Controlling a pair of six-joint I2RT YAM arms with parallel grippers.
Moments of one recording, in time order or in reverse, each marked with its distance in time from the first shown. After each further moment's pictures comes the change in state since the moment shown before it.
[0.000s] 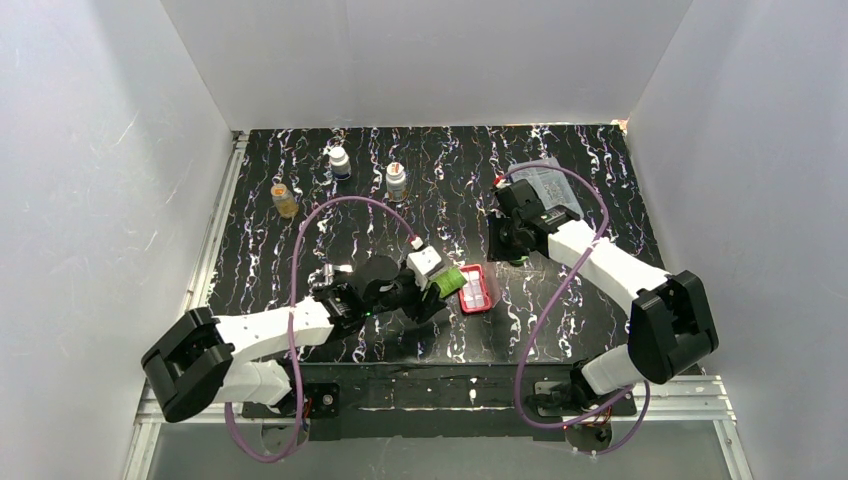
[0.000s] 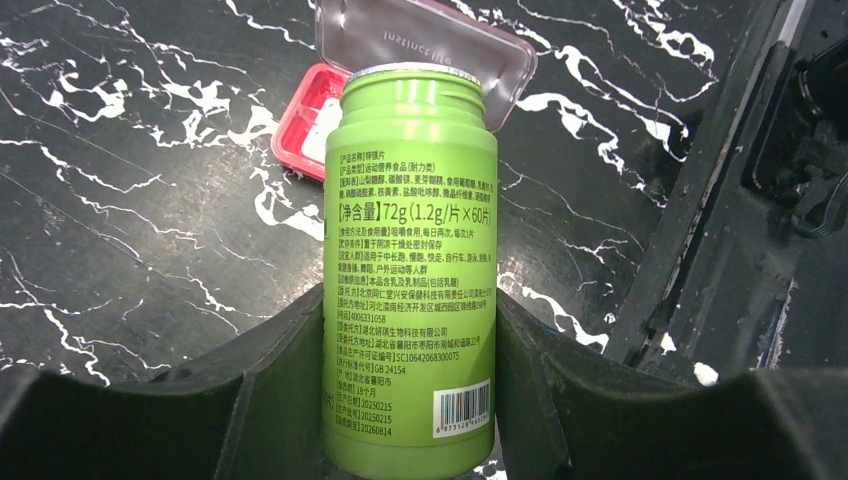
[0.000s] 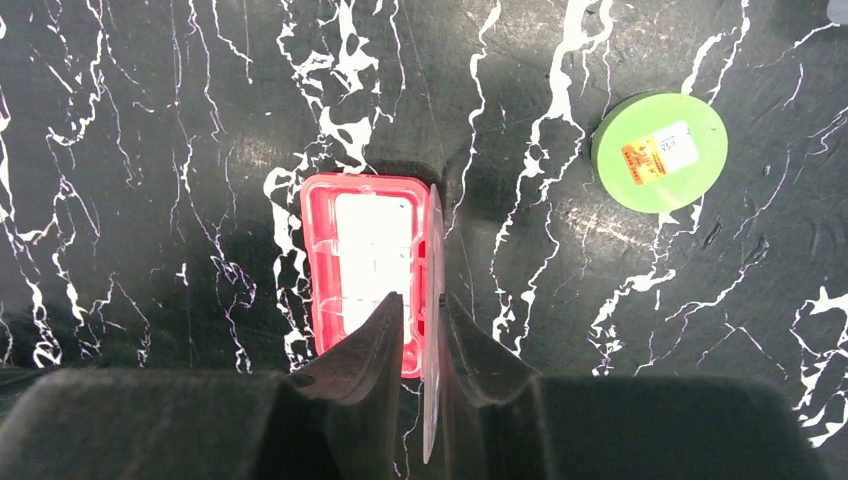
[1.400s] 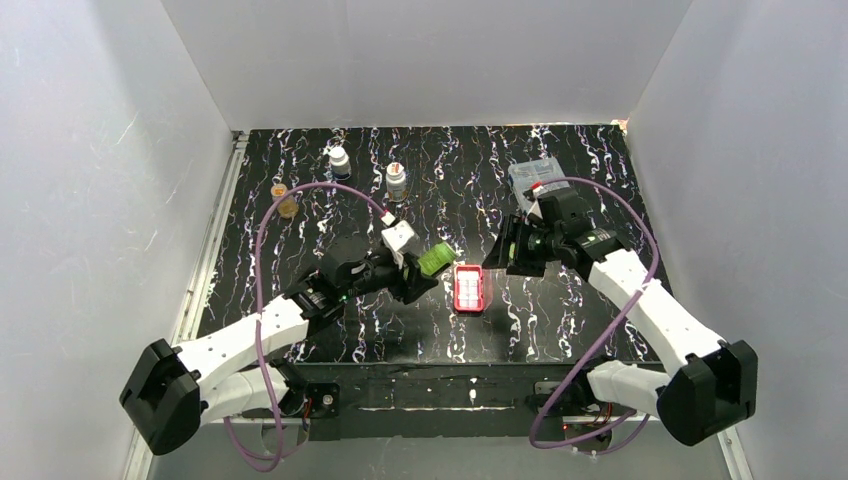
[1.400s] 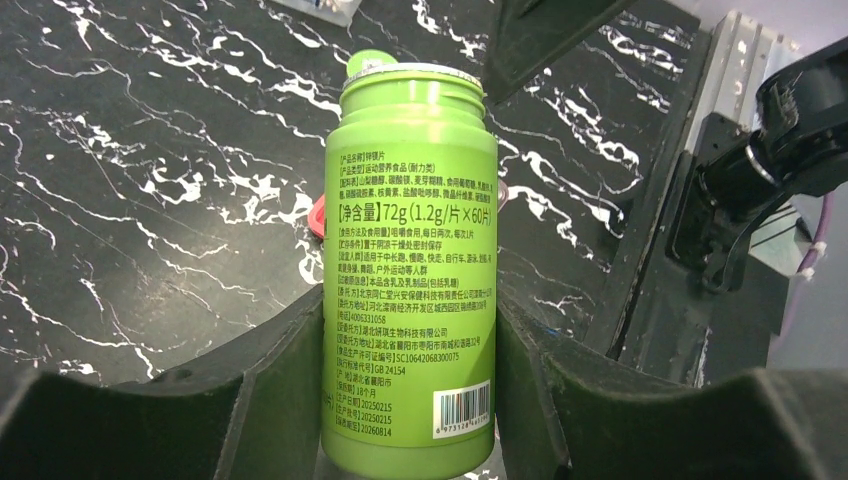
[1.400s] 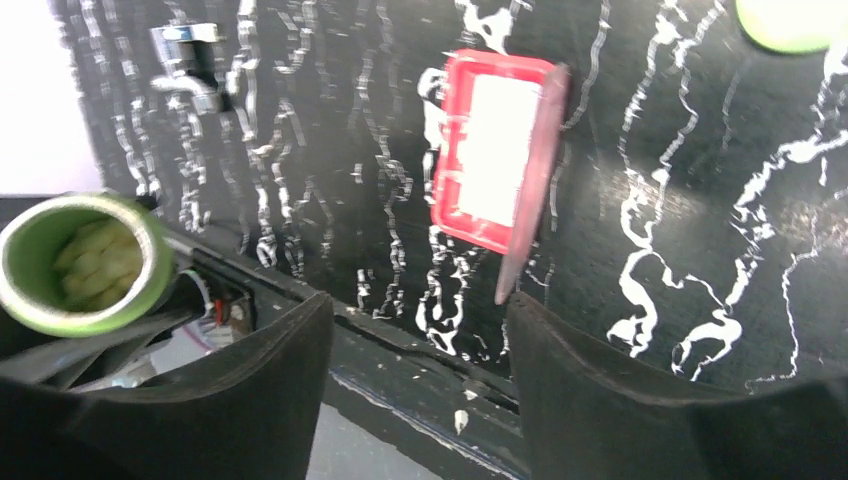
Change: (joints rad) left arm 0.155 -0.171 0.064 -0.084 0.173 -0.035; right arm -0.106 -0.319 -0.086 -0.084 -0.330 0.185
